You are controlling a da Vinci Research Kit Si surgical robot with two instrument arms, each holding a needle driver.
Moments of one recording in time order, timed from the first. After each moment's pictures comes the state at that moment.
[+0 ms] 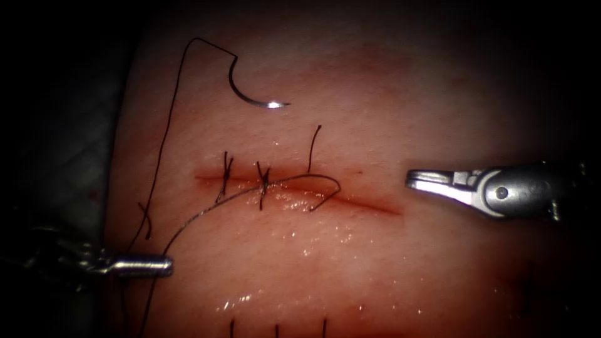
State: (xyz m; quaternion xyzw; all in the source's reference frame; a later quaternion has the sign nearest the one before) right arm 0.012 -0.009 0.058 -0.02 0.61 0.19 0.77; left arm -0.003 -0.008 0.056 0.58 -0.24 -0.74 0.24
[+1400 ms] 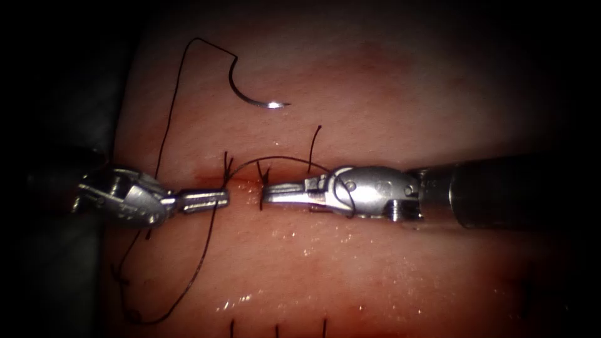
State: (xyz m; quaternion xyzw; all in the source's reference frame) right arm 0.026 -0.011 0.068 0.11 0.70 0.18 0.68; left arm -0.008 -0.003 0.068 0.60 -0.12 -0.79 0.09
